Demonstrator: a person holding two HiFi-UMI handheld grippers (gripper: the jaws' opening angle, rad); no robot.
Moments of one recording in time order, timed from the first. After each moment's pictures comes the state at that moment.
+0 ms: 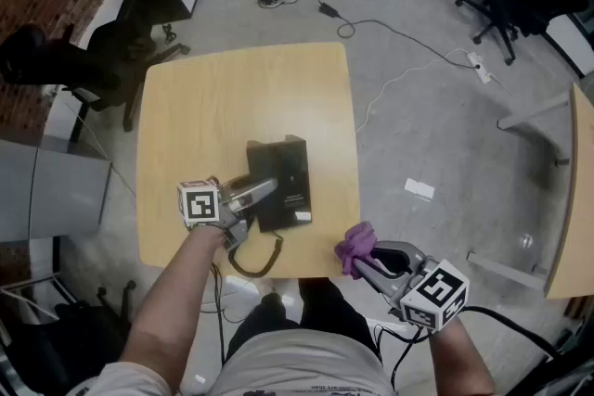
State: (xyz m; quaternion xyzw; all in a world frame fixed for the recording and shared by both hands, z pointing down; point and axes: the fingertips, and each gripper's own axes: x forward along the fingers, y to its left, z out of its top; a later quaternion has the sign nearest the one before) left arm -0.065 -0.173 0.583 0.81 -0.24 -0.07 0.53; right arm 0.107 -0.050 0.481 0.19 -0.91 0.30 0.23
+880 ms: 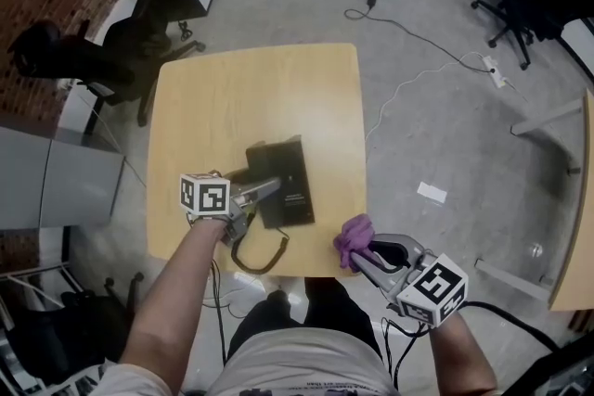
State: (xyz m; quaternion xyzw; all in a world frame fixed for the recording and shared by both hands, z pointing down) left arm -0.083 -0.172 0.607 0.79 -0.33 0.08 0.51; right arm 0.098 -0.063 0.479 0.15 -0.92 0.28 0.22
